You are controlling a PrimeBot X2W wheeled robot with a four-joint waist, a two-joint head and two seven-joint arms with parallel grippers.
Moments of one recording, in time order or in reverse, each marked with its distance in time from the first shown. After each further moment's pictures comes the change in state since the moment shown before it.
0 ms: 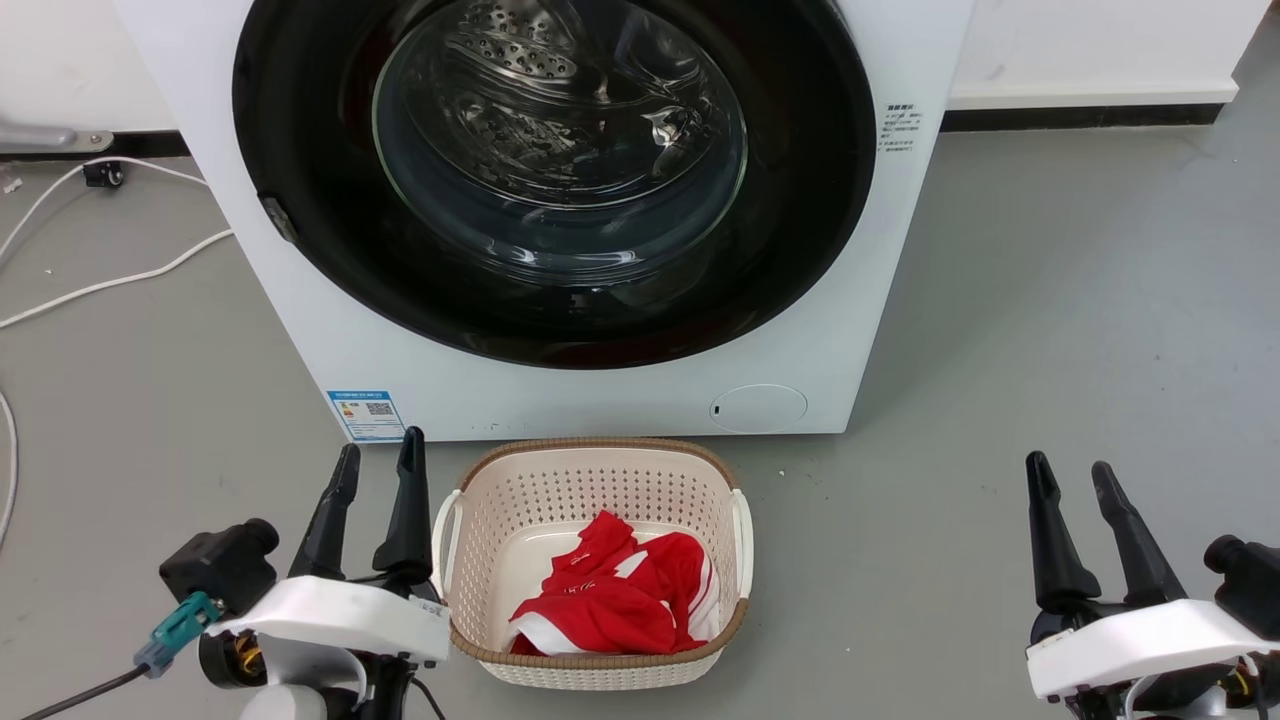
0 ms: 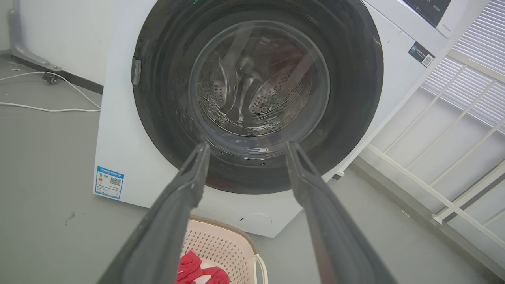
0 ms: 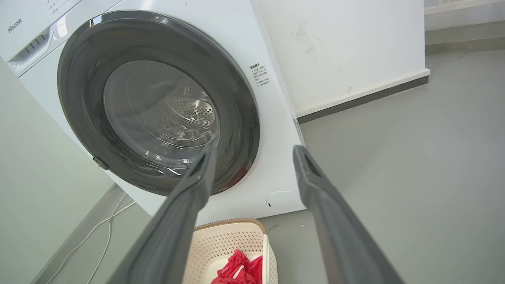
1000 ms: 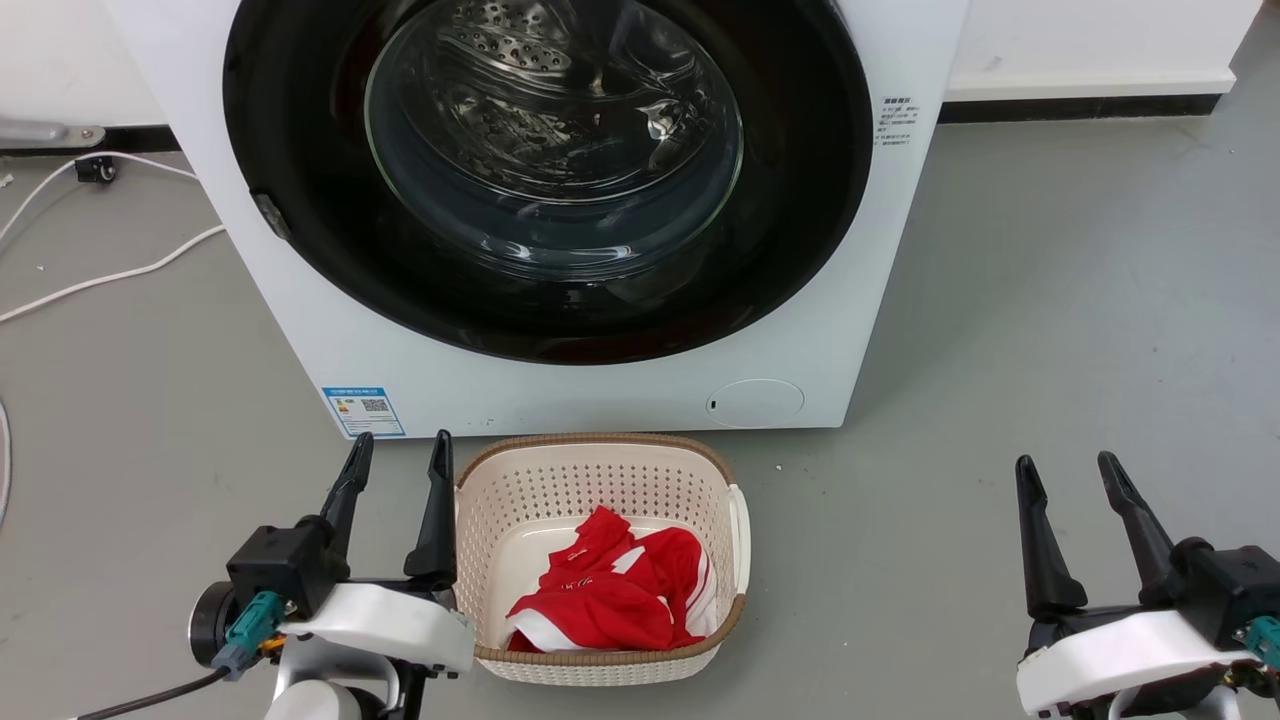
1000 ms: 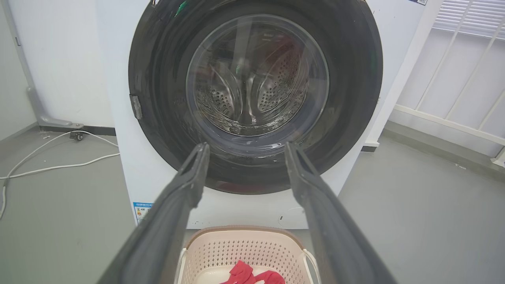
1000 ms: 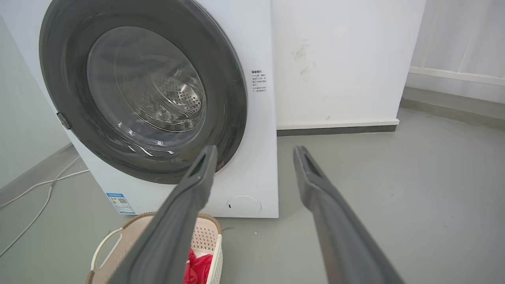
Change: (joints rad) left arm -0.006 0.020 -0.048 0.012 0.285 0.032 -0.067; right arm 0.024 0.001 0.004 -0.061 -0.297 0.000 -0.018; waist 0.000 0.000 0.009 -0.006
